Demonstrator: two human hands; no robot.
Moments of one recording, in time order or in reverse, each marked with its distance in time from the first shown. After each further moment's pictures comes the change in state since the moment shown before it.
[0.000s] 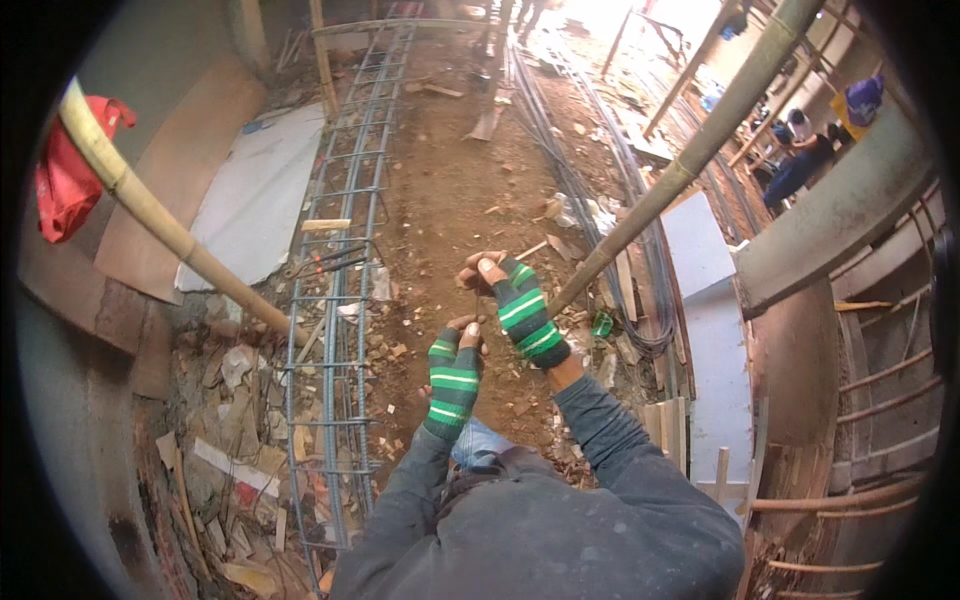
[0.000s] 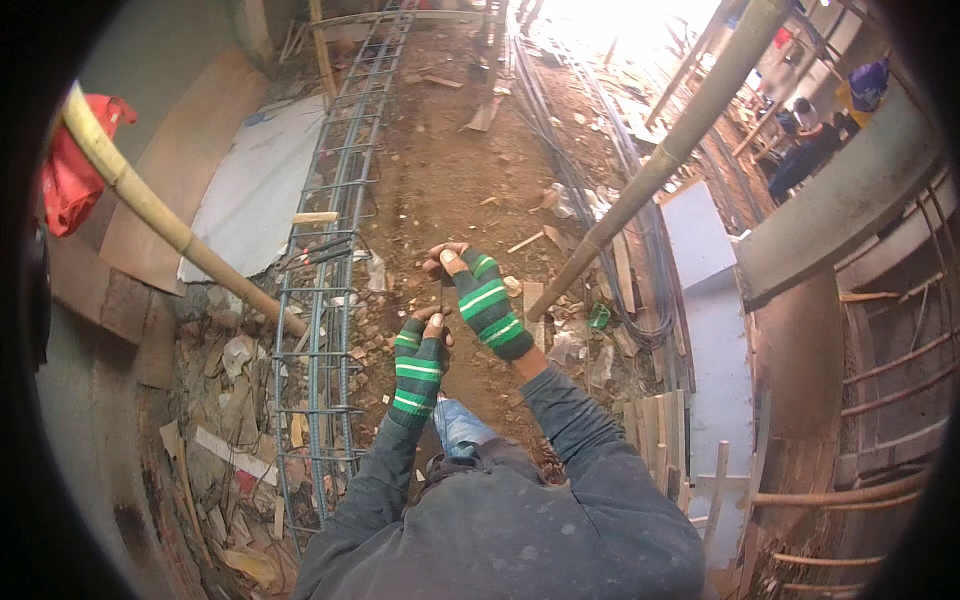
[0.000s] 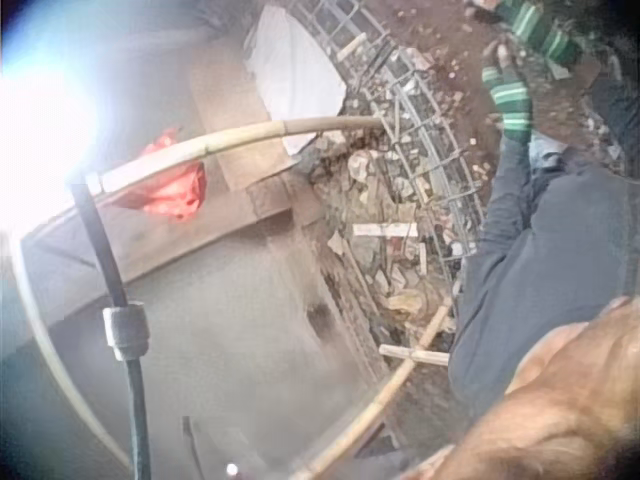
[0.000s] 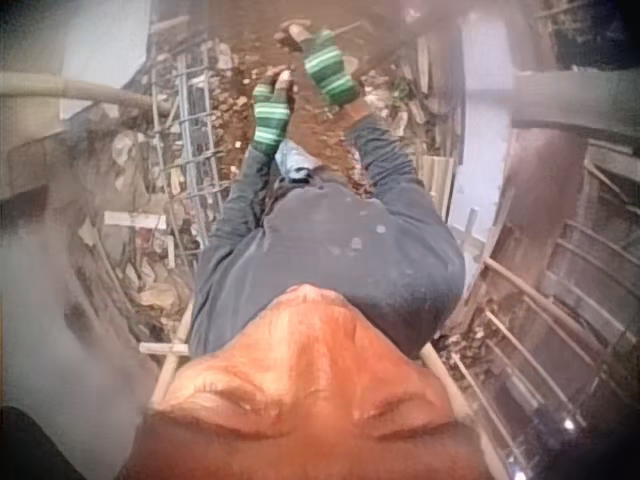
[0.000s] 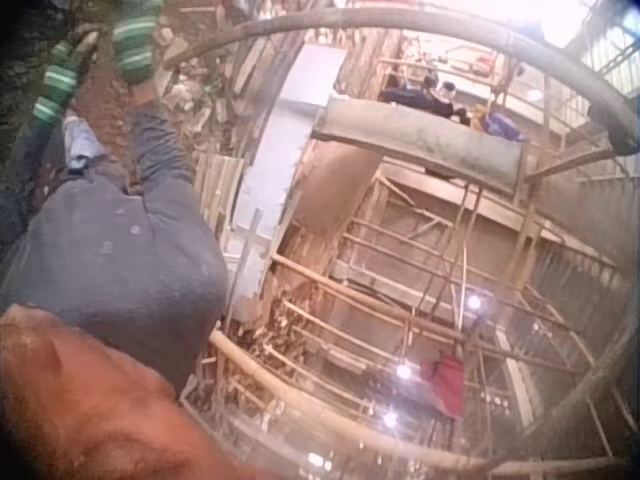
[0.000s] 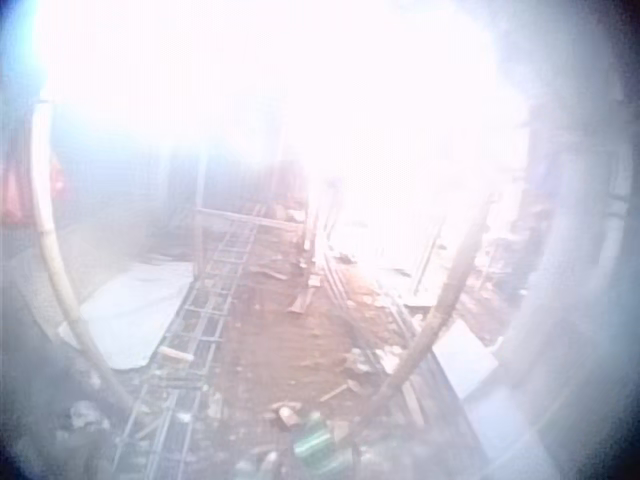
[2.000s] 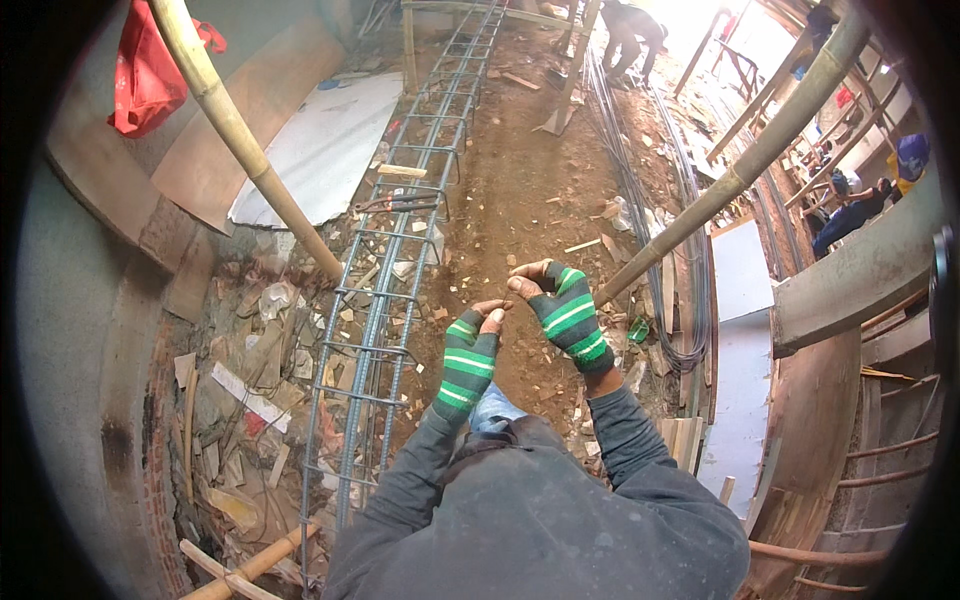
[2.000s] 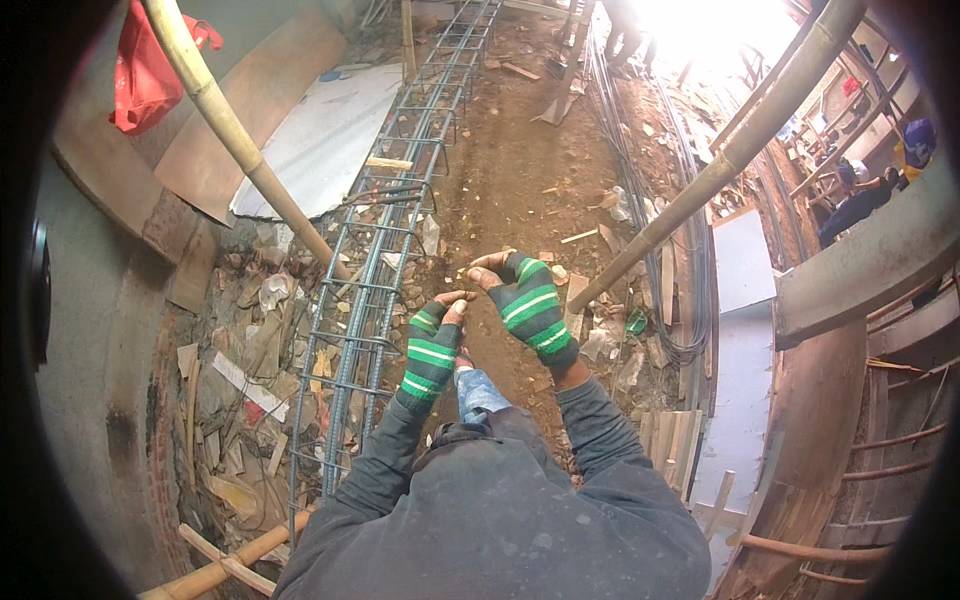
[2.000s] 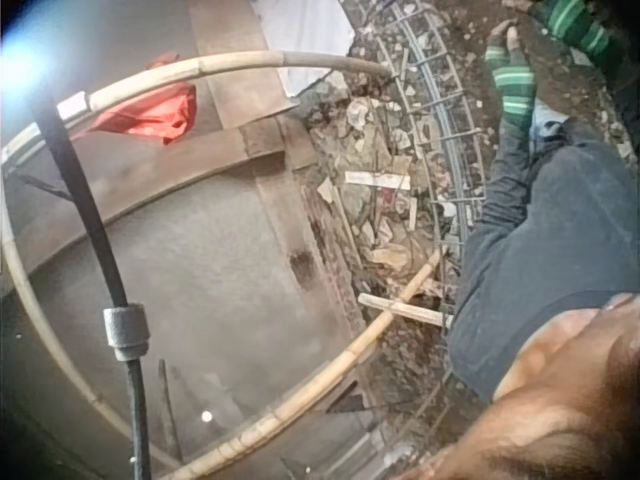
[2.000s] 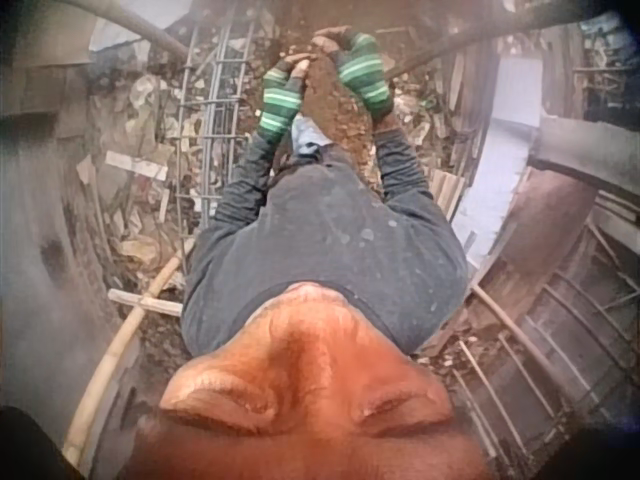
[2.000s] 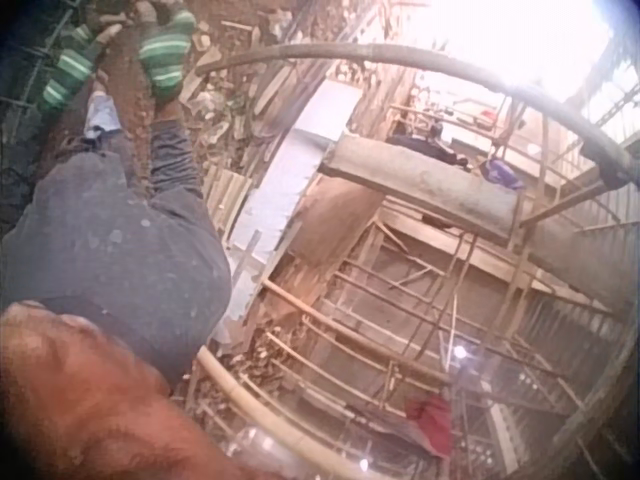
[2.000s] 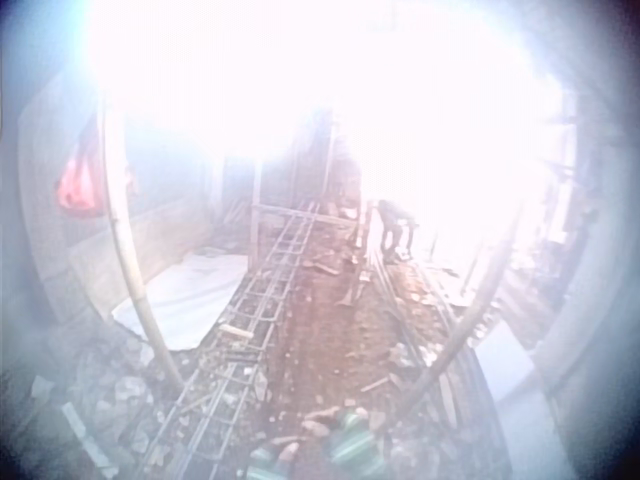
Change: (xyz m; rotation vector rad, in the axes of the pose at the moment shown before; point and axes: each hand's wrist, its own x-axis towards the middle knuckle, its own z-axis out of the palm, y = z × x) left_hand -0.087 0.008 -0.049 0.102 0.058 0.223; right_hand -0.095 -0.028 0.046 -0.390 -0.105 -0.033
